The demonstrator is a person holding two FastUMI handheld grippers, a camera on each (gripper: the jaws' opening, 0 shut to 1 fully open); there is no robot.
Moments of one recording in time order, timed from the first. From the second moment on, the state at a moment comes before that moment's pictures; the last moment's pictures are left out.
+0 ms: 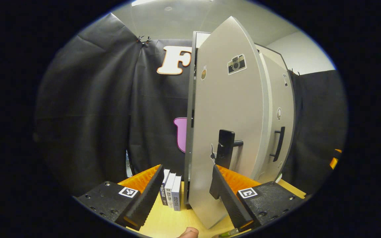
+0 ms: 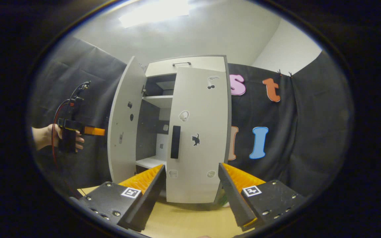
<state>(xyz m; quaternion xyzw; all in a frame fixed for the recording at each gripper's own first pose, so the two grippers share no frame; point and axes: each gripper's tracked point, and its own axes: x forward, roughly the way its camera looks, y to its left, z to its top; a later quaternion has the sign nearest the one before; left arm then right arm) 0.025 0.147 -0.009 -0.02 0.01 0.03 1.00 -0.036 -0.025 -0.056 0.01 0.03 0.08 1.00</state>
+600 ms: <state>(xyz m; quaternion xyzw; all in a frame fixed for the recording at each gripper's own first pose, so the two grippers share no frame) 0.049 0.119 -0.015 -0.02 0.02 0.02 1.00 -0.047 -0.045 -0.059 0.01 0.04 0.06 1.00</state>
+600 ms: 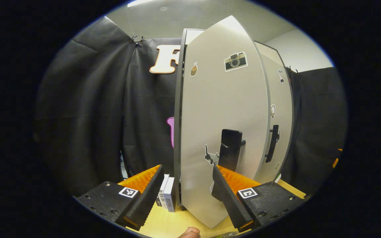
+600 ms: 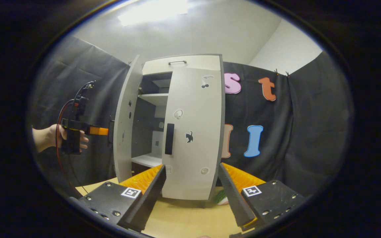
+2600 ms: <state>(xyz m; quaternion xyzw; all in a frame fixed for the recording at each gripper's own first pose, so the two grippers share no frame) -0.068 0.022 -0.024 0.01 0.01 0.04 1.00 -0.081 -0.012 -0.015 0.06 0.04 0.05 1.00</state>
